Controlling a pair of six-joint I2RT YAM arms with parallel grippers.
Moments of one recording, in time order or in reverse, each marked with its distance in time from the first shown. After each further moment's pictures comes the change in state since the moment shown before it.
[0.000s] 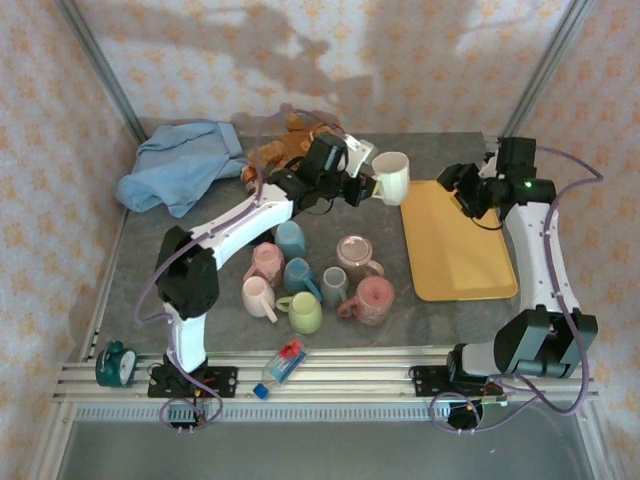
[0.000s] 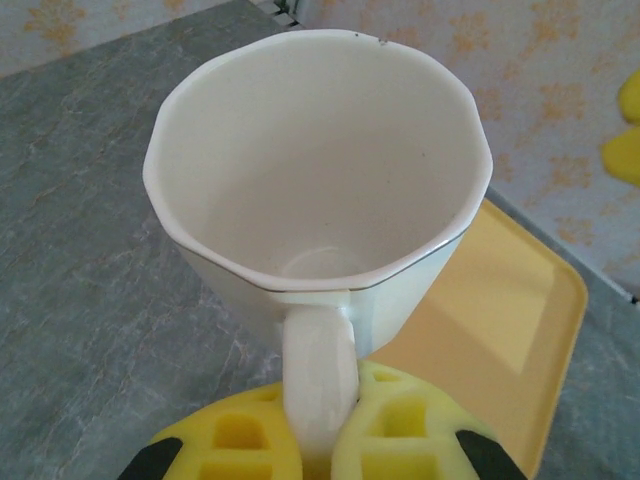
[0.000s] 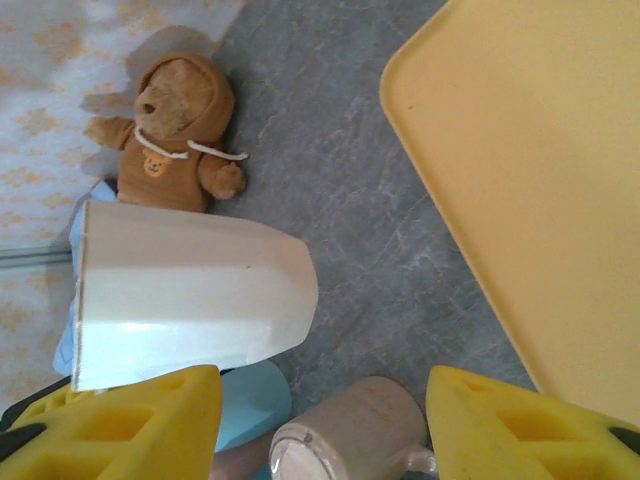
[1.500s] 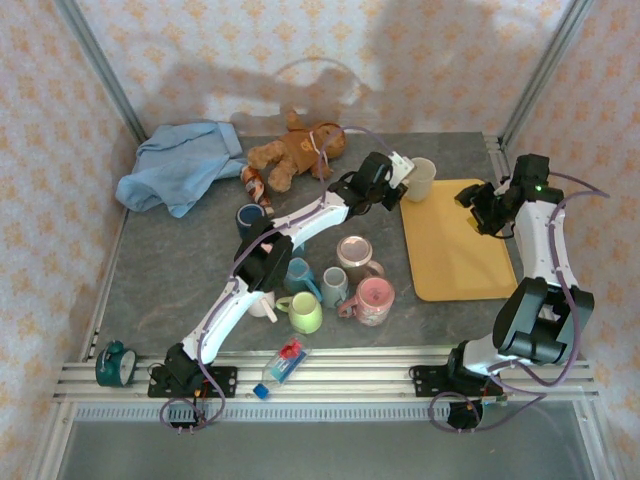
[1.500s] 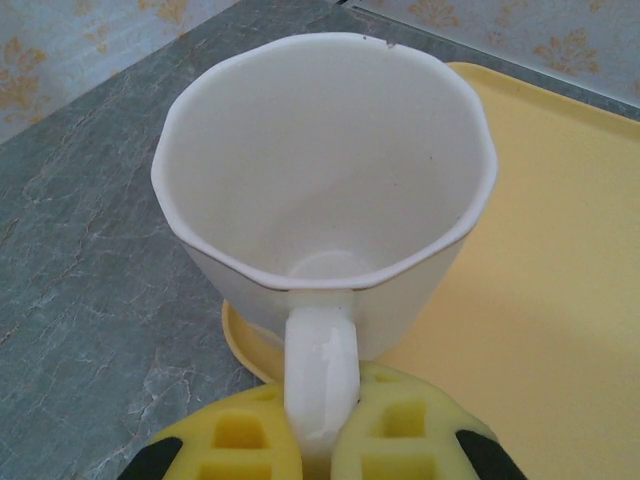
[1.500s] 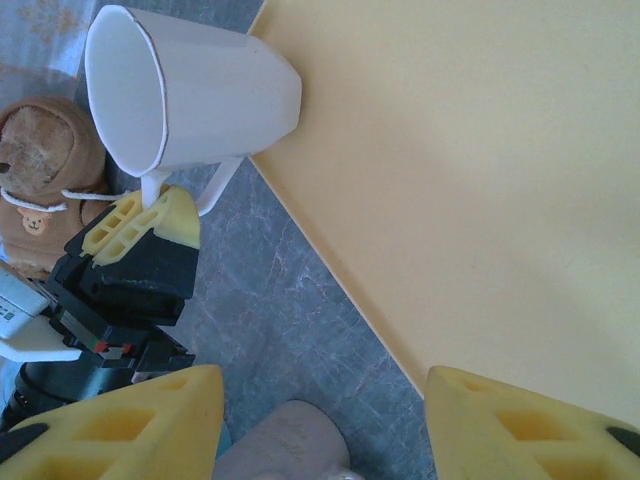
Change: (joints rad) left arm -0.055 0.649 0.566 0.133 -0.174 0.229; right arm -0.169 0.090 -0.108 0.000 -0.013 -0.060
